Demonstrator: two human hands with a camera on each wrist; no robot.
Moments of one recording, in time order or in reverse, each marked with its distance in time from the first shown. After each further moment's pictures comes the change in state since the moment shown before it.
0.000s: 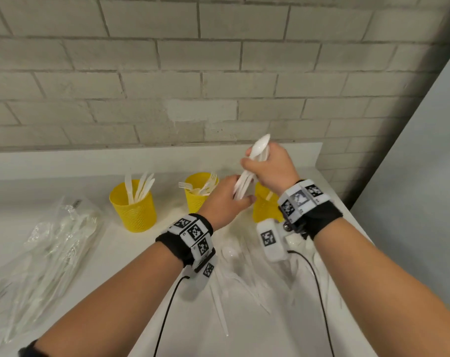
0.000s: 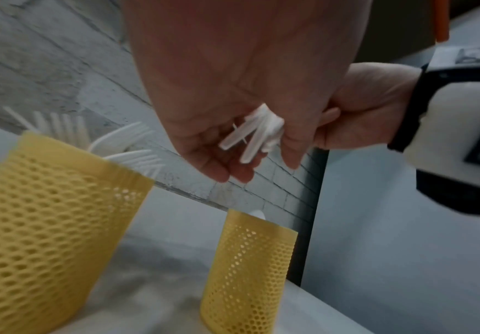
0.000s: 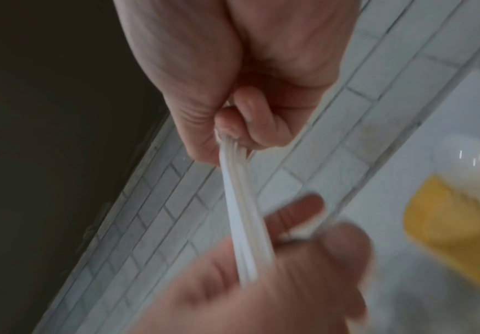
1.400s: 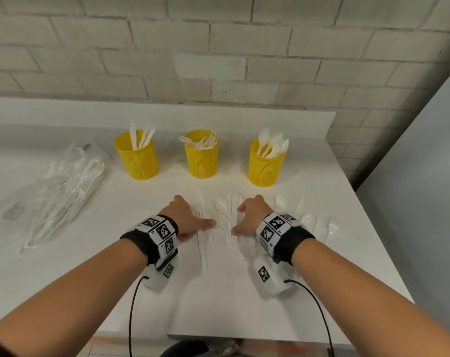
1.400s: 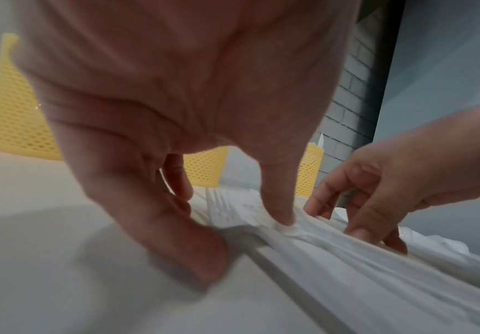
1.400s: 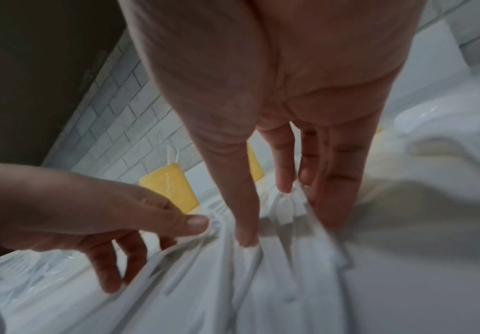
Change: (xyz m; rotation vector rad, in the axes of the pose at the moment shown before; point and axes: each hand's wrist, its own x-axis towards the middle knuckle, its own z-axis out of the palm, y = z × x) left_hand -0.113 -0.041 0.010 0.452 -0.180 -0.892; right_hand -0.116 0.100 0.006 -0.824 -0.698 0.358
